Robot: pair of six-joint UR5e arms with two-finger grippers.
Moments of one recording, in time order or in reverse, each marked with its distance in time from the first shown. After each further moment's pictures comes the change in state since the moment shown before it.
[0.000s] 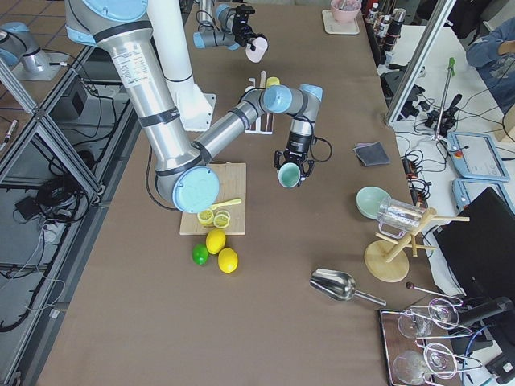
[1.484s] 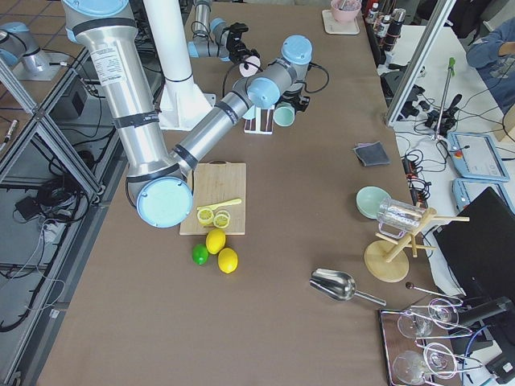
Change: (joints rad) left arm 0.067 -0.035 0.127 -0.043 0.049 0.032; right arm 0.183 -0.121 0.234 0.822 0.743 0.299
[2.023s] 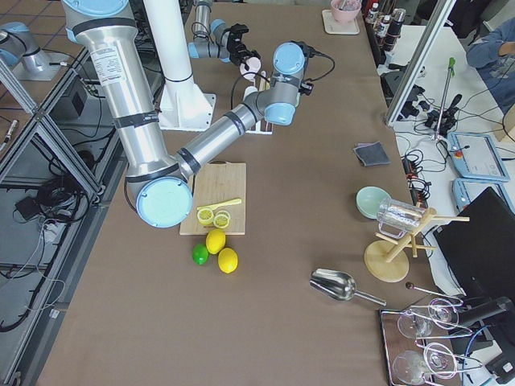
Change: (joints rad) left arm -0.006 -0.009 0.014 0.004 0.002 0.000; right arm -0.026 0.002 -0.174 0.749 -0.046 0.555
